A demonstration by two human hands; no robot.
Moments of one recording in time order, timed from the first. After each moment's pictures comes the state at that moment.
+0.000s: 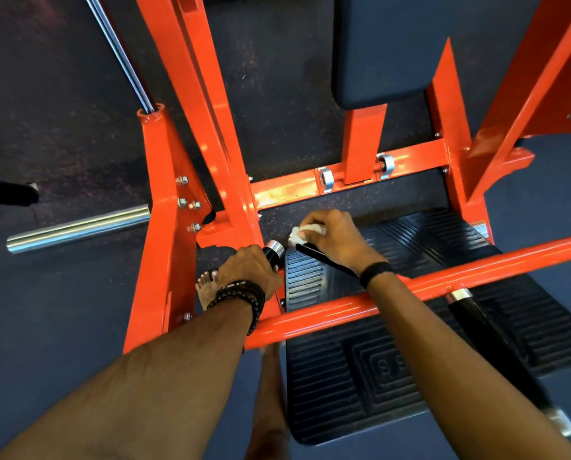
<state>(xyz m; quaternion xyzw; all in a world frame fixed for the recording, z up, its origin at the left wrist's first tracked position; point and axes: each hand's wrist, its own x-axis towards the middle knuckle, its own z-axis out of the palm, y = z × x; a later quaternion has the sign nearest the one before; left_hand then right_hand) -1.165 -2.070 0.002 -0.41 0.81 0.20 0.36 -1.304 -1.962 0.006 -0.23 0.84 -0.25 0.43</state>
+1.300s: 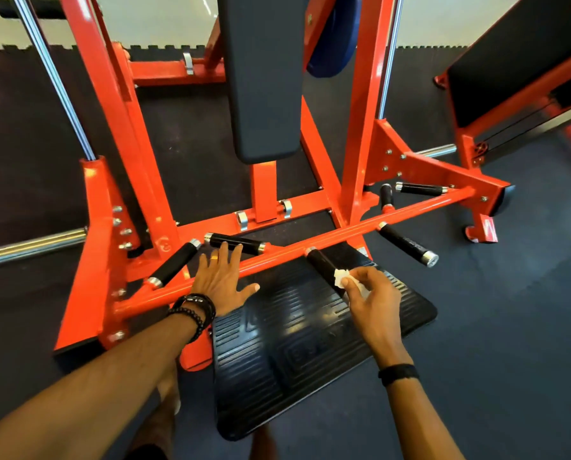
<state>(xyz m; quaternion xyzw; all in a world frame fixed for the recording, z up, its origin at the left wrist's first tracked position) -1.132 -1.973 0.064 -0.11 0.96 0.18 0.19 -1.203 -1.717 0.215 -0.05 0.95 -0.29 0.07</state>
